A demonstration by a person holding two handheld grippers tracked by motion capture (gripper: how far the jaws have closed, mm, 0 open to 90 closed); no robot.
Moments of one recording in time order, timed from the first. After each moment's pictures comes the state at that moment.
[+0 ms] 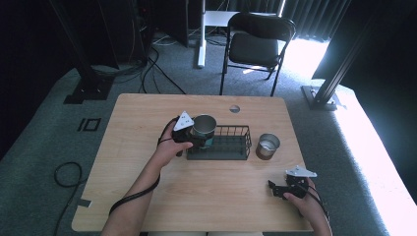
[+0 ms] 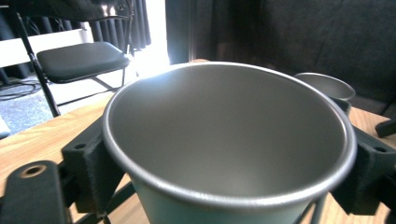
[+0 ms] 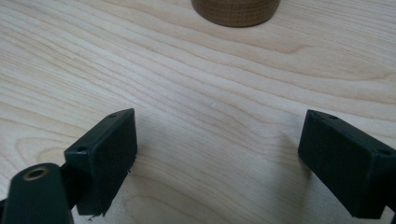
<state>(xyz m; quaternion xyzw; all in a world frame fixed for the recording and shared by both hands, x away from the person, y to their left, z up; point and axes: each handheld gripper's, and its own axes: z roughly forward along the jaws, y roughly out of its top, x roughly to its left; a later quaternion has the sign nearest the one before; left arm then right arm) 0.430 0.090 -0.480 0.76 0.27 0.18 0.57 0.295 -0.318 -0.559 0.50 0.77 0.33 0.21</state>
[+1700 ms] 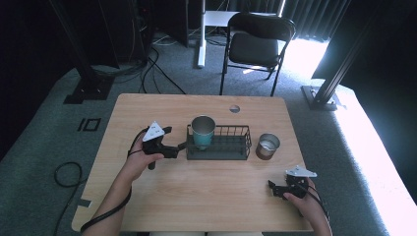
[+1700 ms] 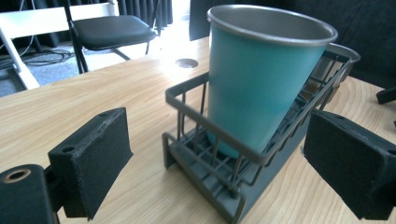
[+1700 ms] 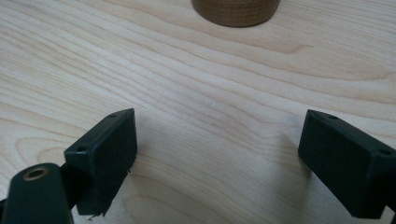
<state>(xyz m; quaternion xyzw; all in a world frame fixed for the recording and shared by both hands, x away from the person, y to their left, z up) 0.387 0.176 -0.484 0.76 0.32 0.19 0.53 0.295 -0.317 -0.559 0.50 0.77 0.33 0.21</state>
